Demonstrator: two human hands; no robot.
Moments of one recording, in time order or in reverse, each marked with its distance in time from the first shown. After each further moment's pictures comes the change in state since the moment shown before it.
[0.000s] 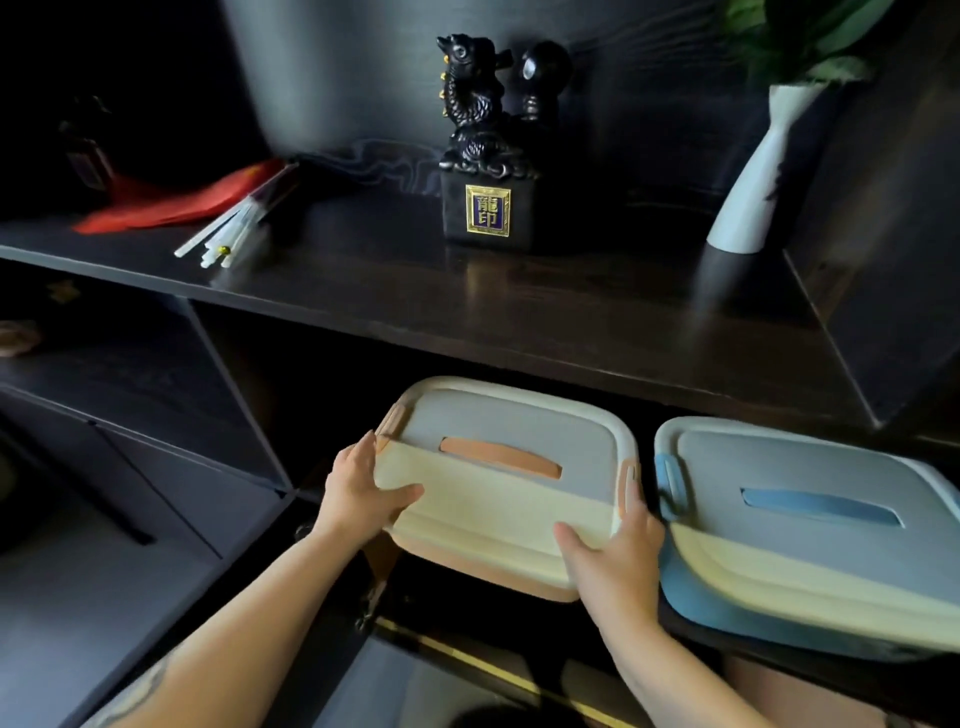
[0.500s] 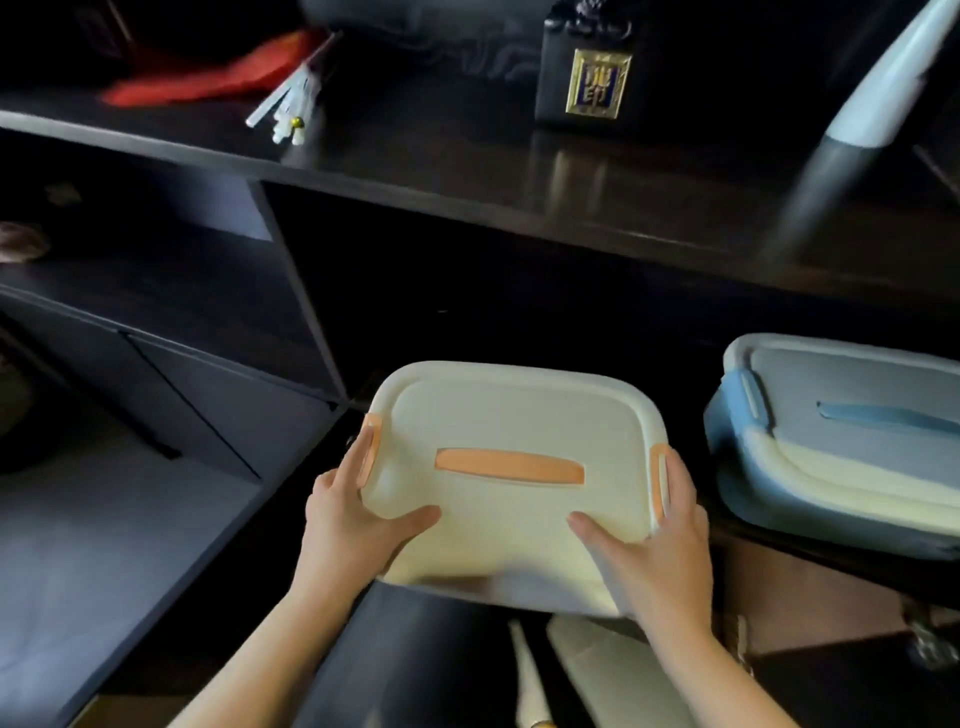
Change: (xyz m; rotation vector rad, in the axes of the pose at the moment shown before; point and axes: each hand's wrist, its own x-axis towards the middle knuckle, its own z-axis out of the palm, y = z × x) left_hand -0.104 -0.078 -0.057 -0.056 -0.019 -0.034; right_hand -0.097 0.006 0.023 -0.084 0.000 0.025
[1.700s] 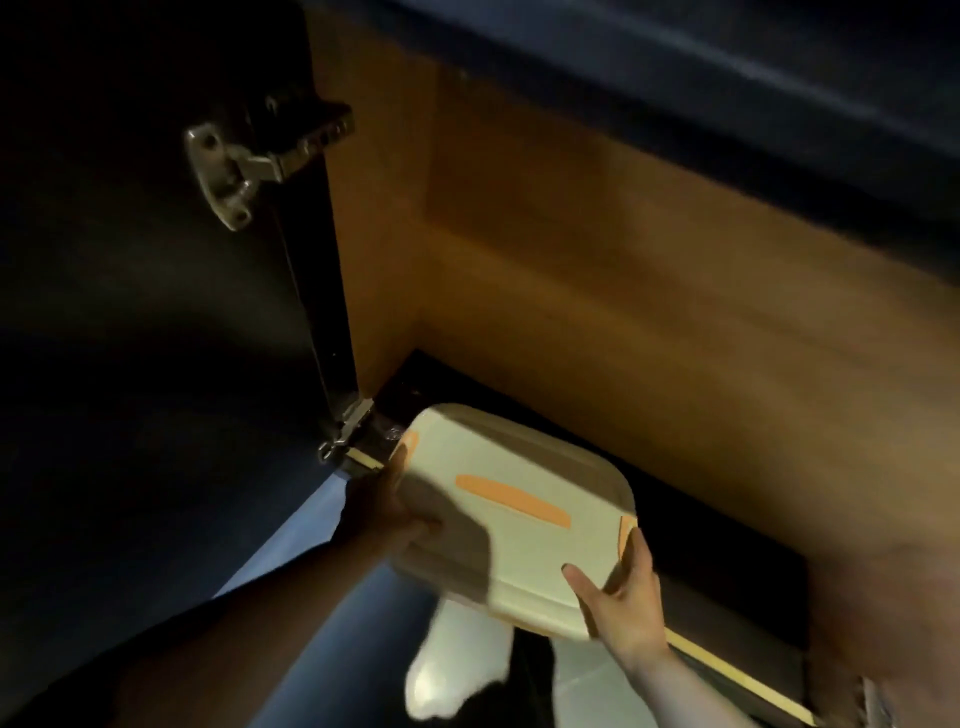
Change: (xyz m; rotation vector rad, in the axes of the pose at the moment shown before) left_hand 0.152 -0.384 0.317 0.013 -0.357 -0.122; right_hand 0.138 0.401 0.309 -0.044 -0.293 0.252
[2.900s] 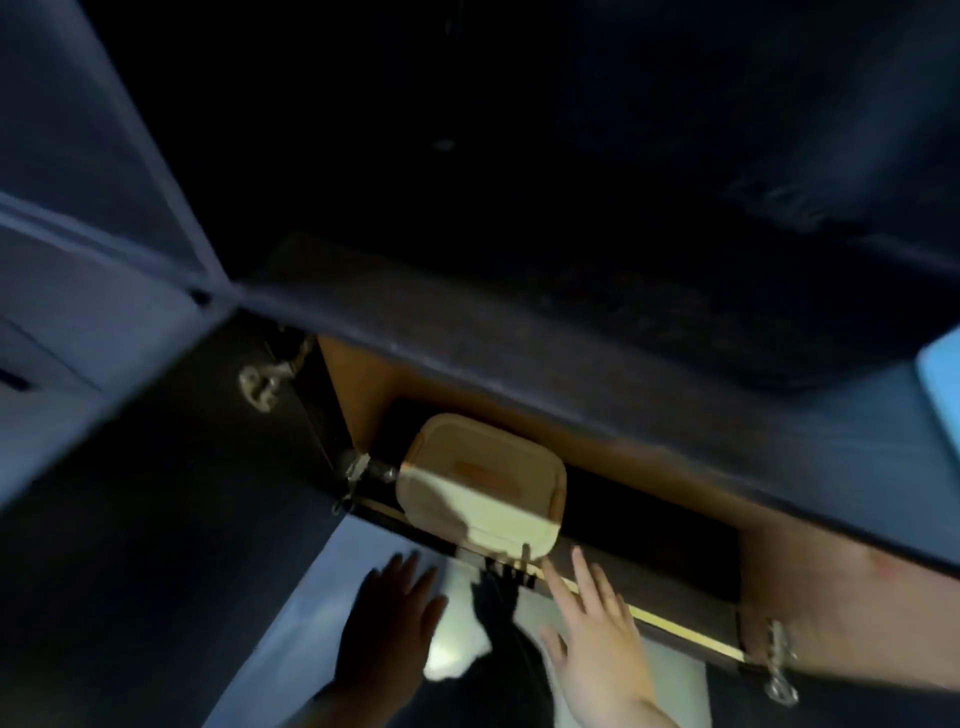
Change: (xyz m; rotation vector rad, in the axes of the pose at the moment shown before) left_hand -0.134 0.122 -0.053 0.672 0.004 0.263; right_hand -0.140 -0.138 -0.070 -0.952 -0.280 -0.248
